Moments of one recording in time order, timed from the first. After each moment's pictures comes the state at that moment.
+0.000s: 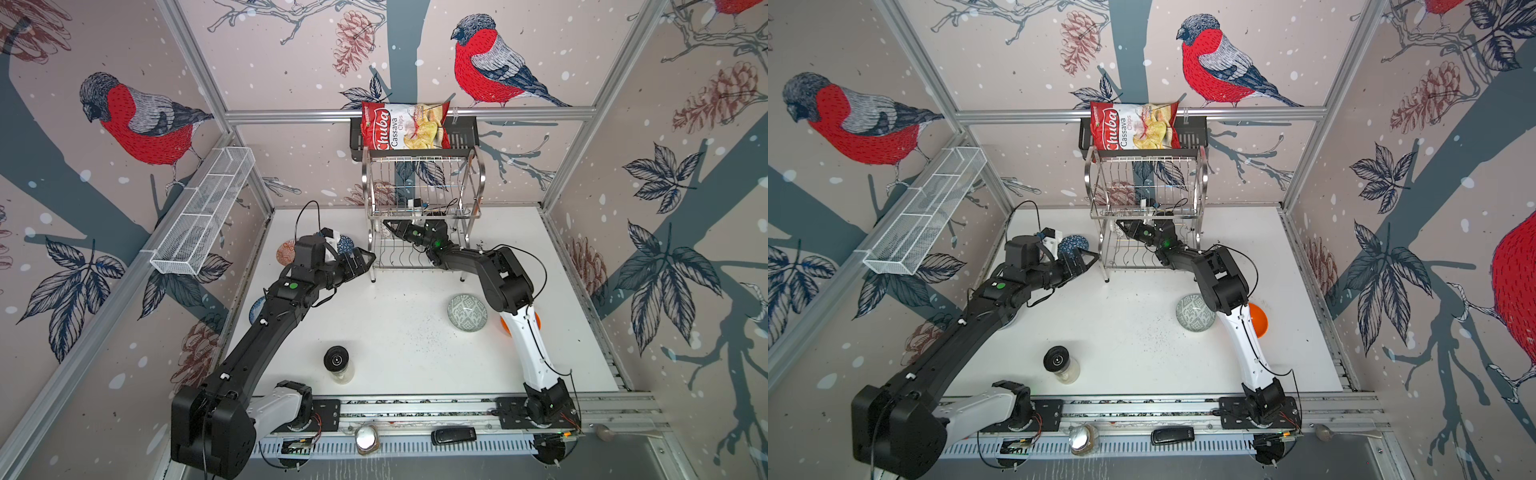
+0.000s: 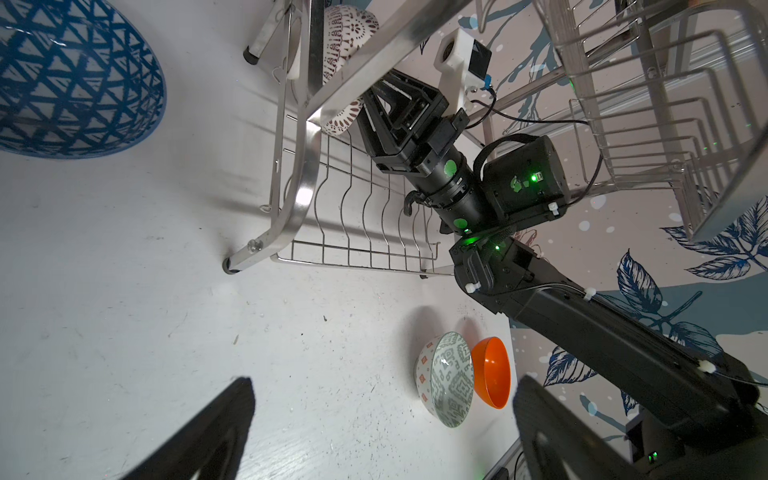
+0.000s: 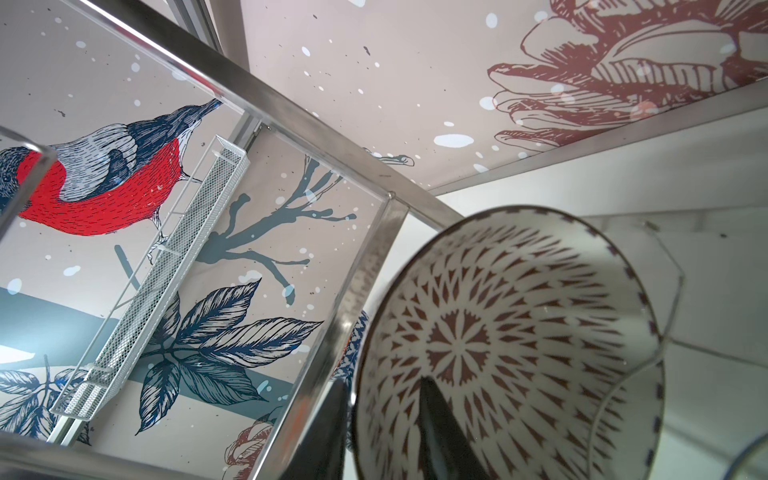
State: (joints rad) left arm -0.25 1.14 0.90 -0.34 0.45 -0.71; right arm 0.56 2.43 1.67 0.73 -0.55 0.92
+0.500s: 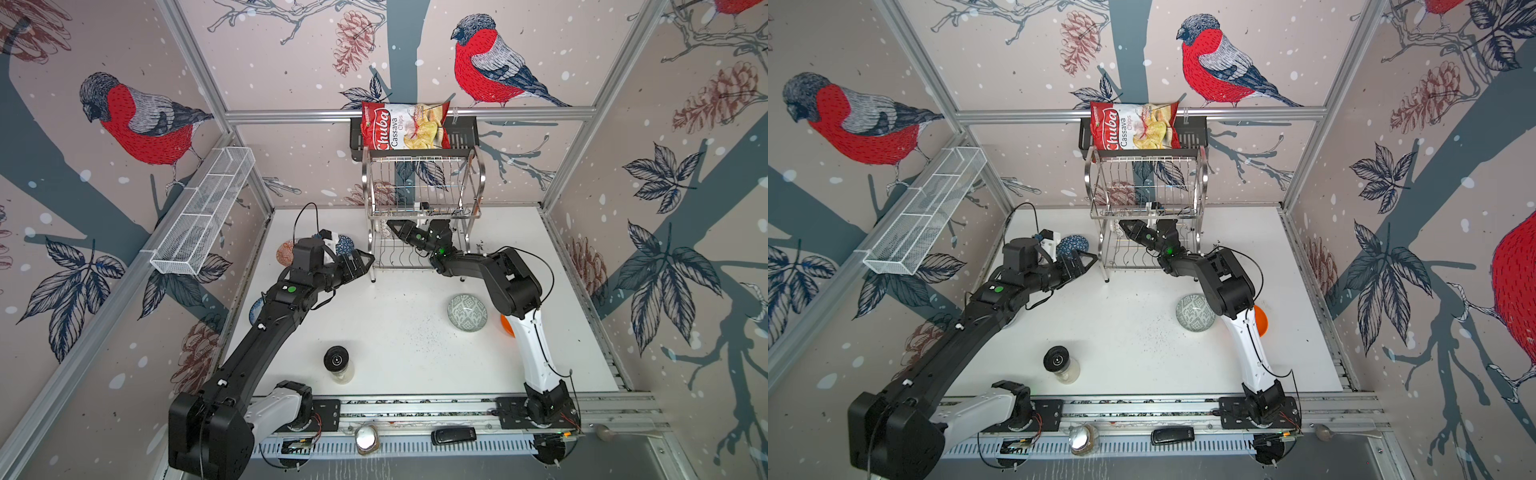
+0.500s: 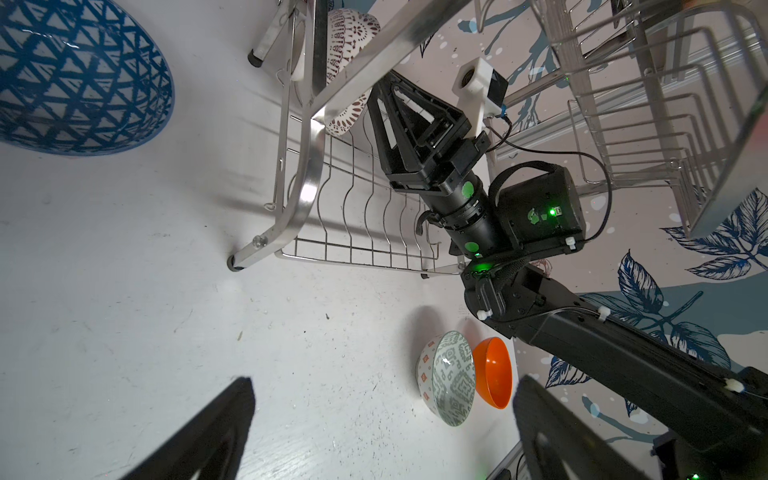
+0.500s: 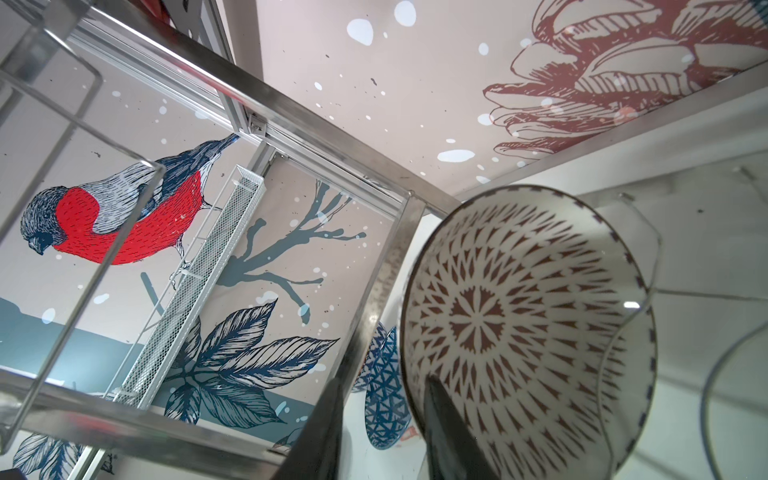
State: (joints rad) left arm -0.25 1.10 0.88 -0.34 0.44 -0.71; right arm 0.57 2.33 1.49 0.85 -0.46 1.00
